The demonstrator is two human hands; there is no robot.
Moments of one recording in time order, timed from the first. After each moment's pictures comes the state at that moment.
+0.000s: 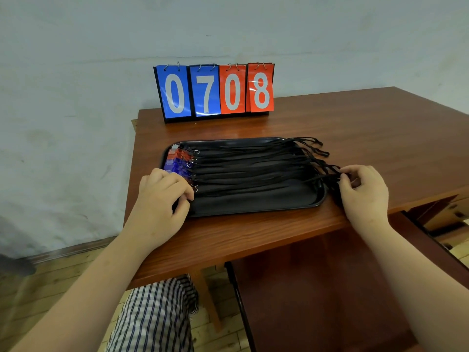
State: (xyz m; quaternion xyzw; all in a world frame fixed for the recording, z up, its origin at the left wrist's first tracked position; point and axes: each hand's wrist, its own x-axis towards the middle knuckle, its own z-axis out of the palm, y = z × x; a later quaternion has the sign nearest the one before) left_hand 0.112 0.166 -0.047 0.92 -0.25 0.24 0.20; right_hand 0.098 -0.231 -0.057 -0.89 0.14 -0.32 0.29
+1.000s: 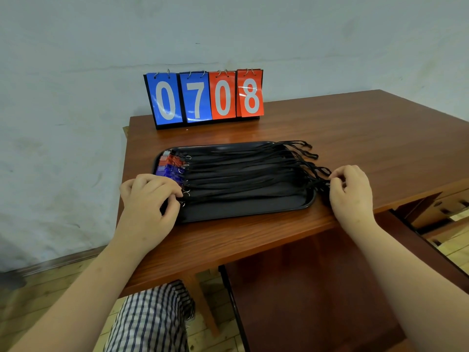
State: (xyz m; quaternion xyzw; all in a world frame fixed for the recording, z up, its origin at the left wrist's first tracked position) left_hand 0.110 0.162 -0.044 0.91 -0.20 0.28 0.21; right_hand 0.098 -0.231 -0.054 -0.90 0.13 -0.30 0.30
